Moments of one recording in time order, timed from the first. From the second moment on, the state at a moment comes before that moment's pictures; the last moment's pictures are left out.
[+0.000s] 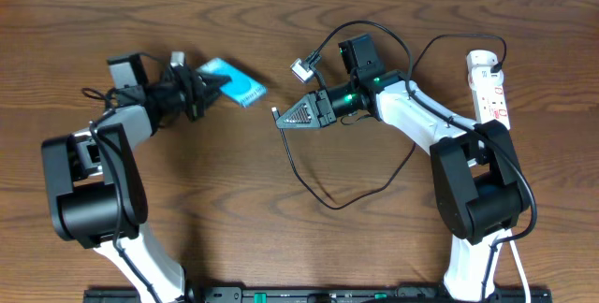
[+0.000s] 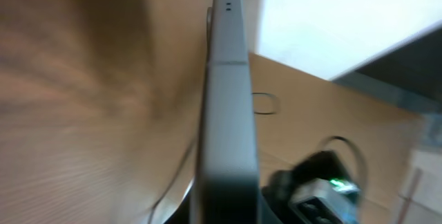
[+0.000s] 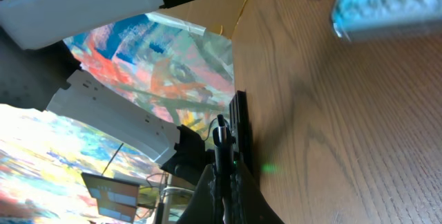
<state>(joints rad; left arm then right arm) 0.22 1.98 1.03 0.07 1.21 -1.03 0.42 2.05 1.37 -0.31 -1.45 0.21</state>
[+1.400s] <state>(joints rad) 0.19 2.00 1.60 -1.11 1.03 -0.12 0.42 2.05 1.37 -0.28 -1.46 0.21</state>
